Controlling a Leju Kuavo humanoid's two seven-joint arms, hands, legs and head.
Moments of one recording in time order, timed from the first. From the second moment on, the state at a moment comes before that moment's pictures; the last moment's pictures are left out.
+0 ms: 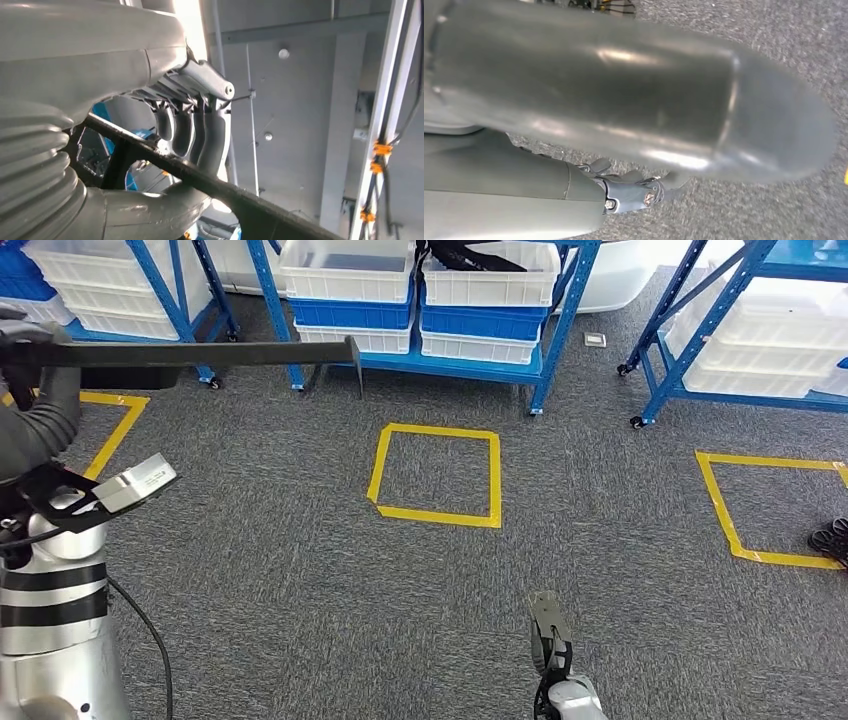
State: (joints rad) left arm -0.53 0.06 0.04 -1.55 -1.04 0.70 -0.70; right arm -0.23 0.01 0.18 -0.39 0.04 -0.35 -0.05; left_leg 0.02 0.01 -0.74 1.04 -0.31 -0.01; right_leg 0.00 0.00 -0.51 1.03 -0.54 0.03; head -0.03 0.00
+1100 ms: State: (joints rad) left arm -0.53 0.06 0.03 -1.55 -1.04 0.70 -0.70; right arm -0.23 0.01 0.18 -0.39 0.03 -0.33 -0.05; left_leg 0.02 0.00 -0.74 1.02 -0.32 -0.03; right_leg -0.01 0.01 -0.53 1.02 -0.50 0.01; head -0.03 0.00
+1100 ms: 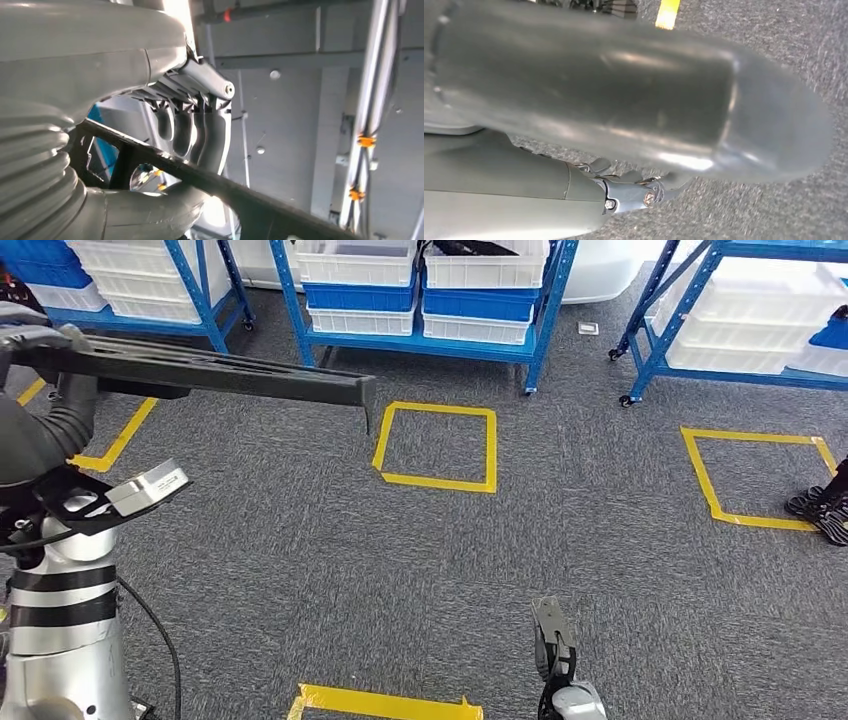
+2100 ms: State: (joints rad) left arm -0.53 0.08 0.03 -1.55 -1.05 0.70 -0.70; right arm -0.22 0.01 0.17 -0.39 0.02 -0.30 -0.09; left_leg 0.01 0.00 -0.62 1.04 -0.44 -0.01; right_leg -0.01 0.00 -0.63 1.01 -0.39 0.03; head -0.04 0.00
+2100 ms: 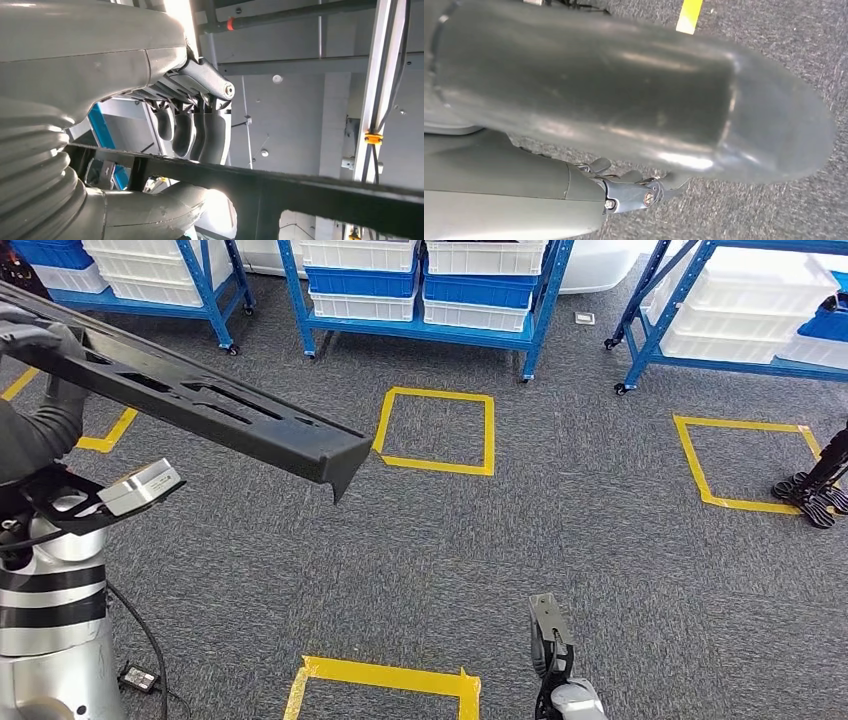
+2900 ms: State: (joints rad) left arm -0.53 0.09 0.03 -1.56 -1.06 0.70 -0.70; right arm -0.21 0.02 0.18 -0.40 0.05 -0.33 -0.08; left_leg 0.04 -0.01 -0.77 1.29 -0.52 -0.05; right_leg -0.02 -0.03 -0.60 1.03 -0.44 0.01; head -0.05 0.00
